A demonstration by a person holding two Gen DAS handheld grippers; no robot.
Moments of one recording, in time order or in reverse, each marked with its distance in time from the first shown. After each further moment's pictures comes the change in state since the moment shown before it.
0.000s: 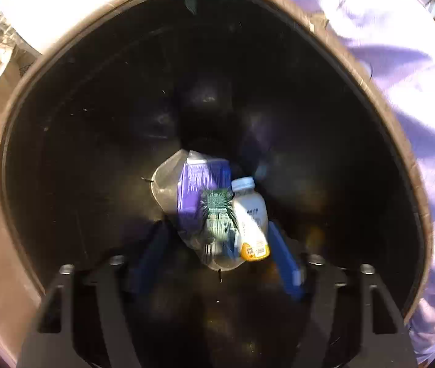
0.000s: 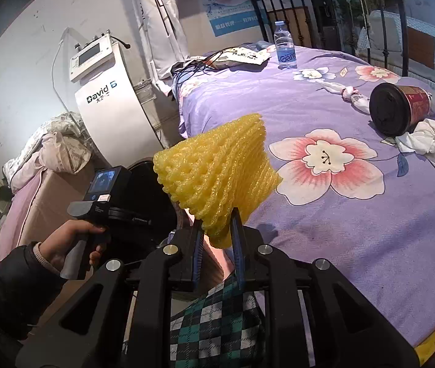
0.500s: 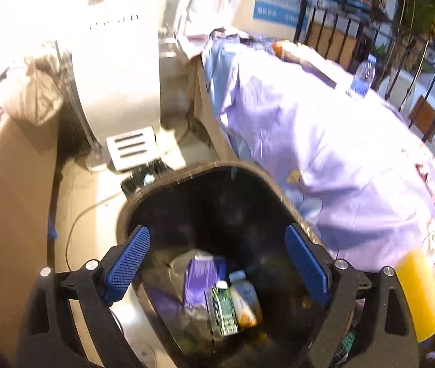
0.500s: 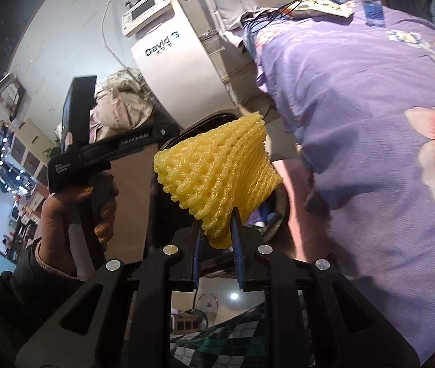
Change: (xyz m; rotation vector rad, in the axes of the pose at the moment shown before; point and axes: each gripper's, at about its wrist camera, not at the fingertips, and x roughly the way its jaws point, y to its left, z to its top) left arm -0.146 0.034 -0.044 -0.133 -0.596 -0.005; right arm 0.093 0.074 -0.006 -0.073 0.250 0.339
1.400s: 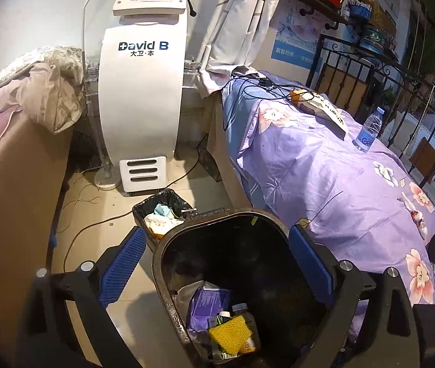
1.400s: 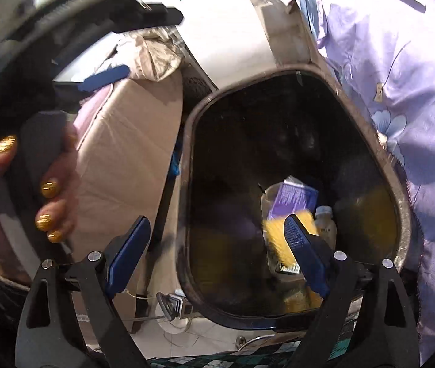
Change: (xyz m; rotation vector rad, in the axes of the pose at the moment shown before) left arm -0.022 0.026 0.029 -0.101 -0.120 -0.005; right arm 0.104 0.055 0.009 -0.123 0.162 0.068
